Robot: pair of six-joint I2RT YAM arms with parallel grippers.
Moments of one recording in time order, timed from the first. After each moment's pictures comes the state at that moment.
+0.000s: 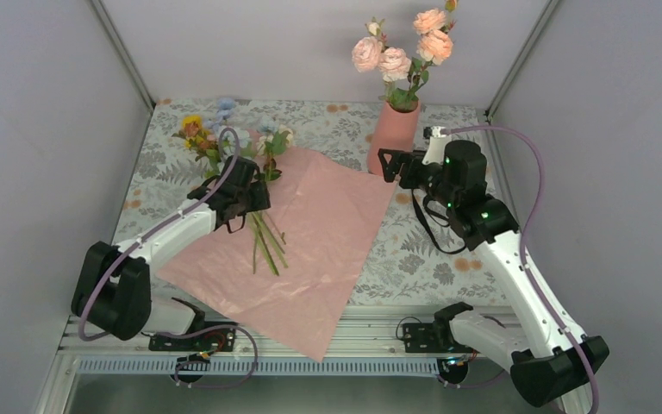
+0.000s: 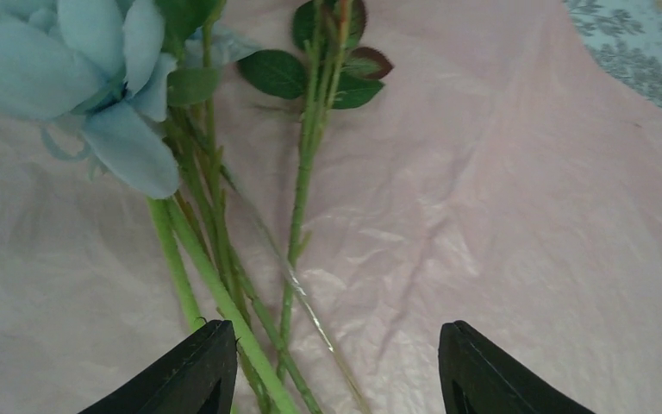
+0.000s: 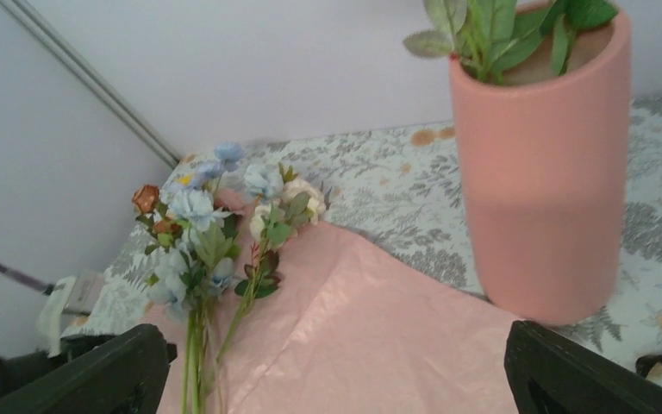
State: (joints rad) left arm -0.45 1.35 0.88 -0.42 -0.10 -0.55; right arm 0.38 1.00 1.09 -0.43 -0.11 0.40
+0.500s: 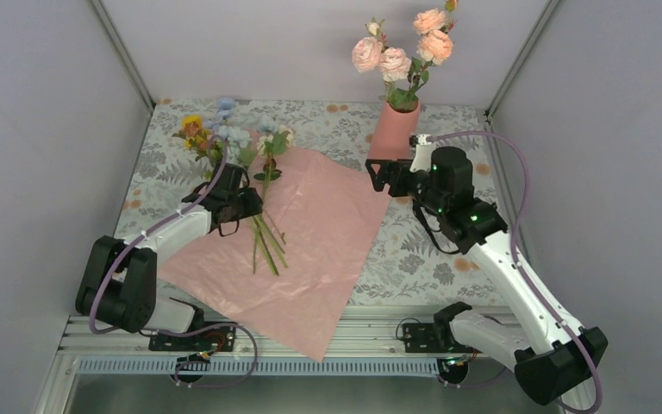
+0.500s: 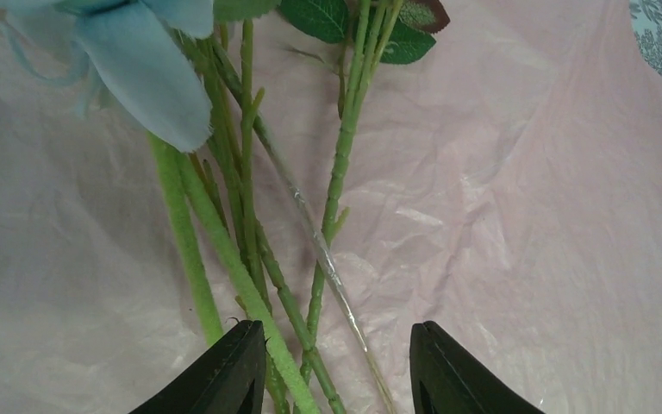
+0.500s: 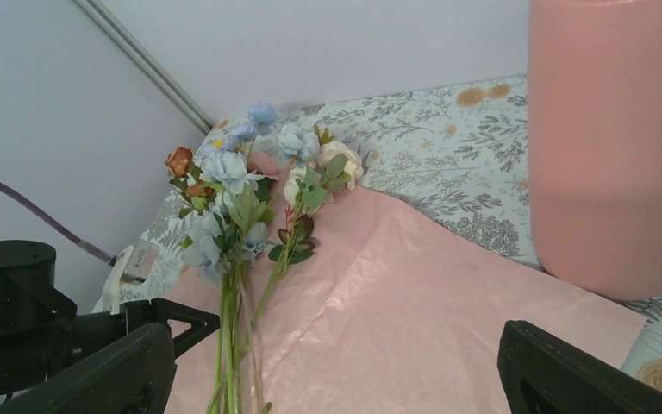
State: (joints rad) left arm -0.32 1.40 0.78 -0.31 0.06 -0.59; right arm 0.44 1.00 1.01 -0.39 -0.16 0.44
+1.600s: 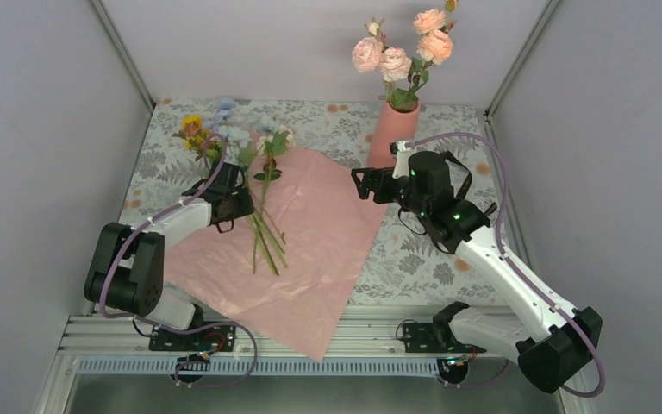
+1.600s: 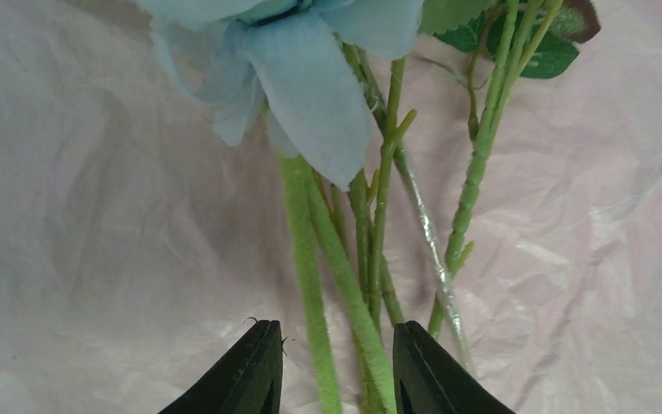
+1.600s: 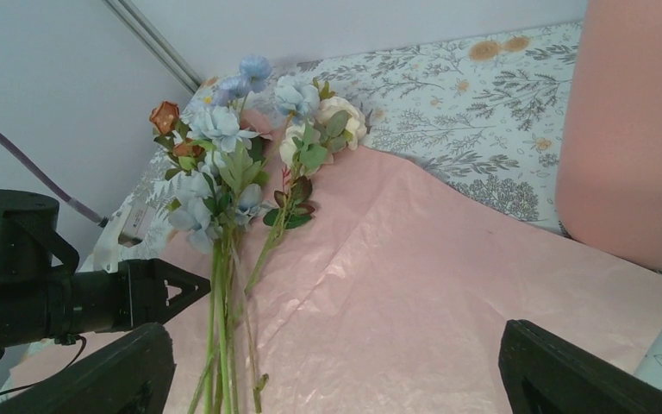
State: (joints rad) left arm -0.26 1.49 0.80 -0.32 0.01 -0.57; right arm 0.56 1.06 0.98 -0.37 -0.07 0.46
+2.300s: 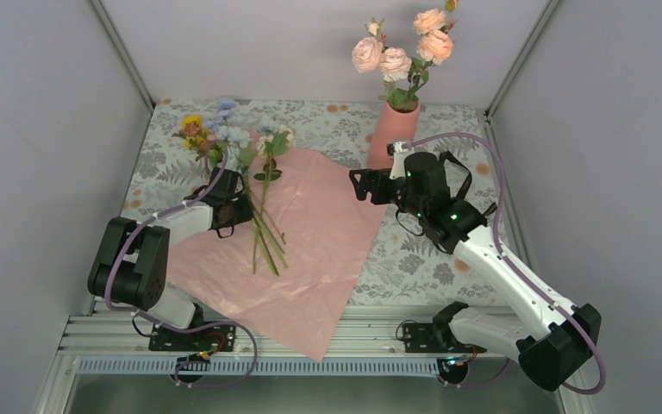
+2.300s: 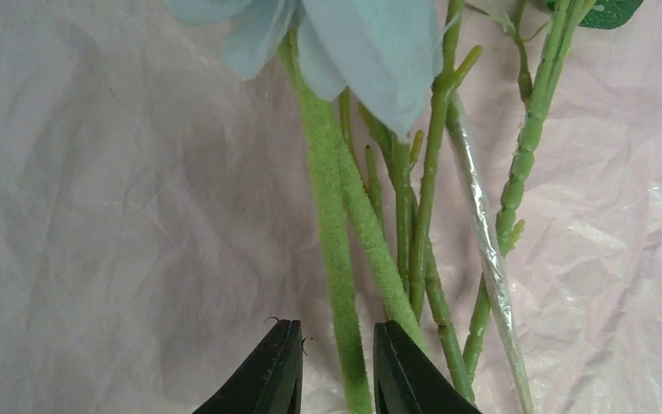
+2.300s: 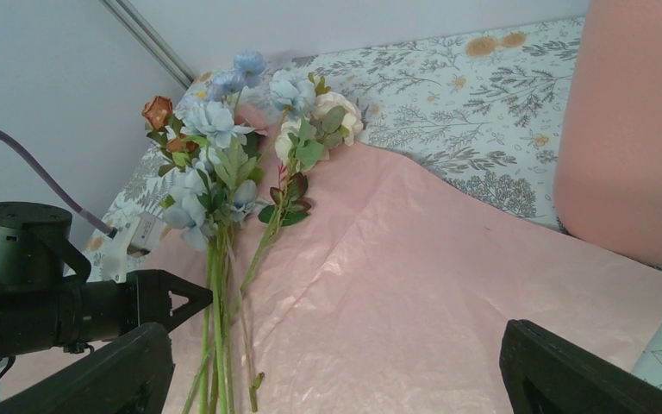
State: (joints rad) left arm -0.24 1.53 0.73 -0.25 0.05 -0.56; right arm 0.59 1.07 0.98 -0.37 -0.03 0.47
